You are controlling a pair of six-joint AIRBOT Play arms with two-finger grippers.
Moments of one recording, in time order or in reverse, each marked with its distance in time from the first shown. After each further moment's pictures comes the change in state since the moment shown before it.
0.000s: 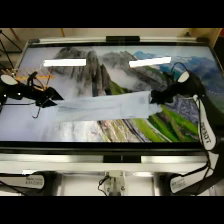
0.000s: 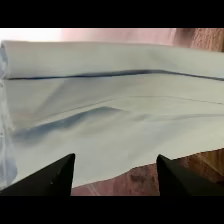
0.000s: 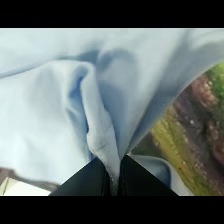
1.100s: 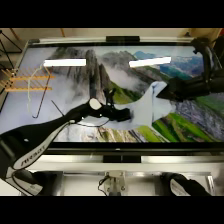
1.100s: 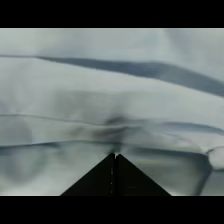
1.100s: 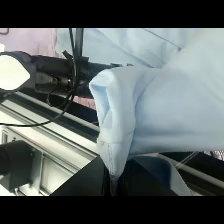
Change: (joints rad) left arm -0.884 -0.202 -0.022 -0.452 0.602 0.031; right arm -0.002 0.597 0.007 0.249 0.383 0.136
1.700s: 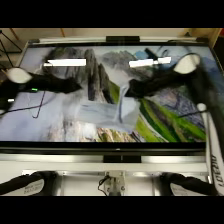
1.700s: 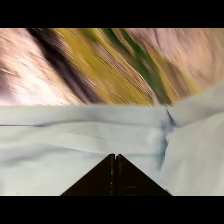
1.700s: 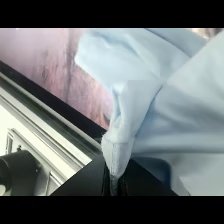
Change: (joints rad) left arm 0.620 0.505 0.000 0.377 -0.374 0.010; right arm 0.360 -0.306 0.000 0.025 -0.343 -0.014
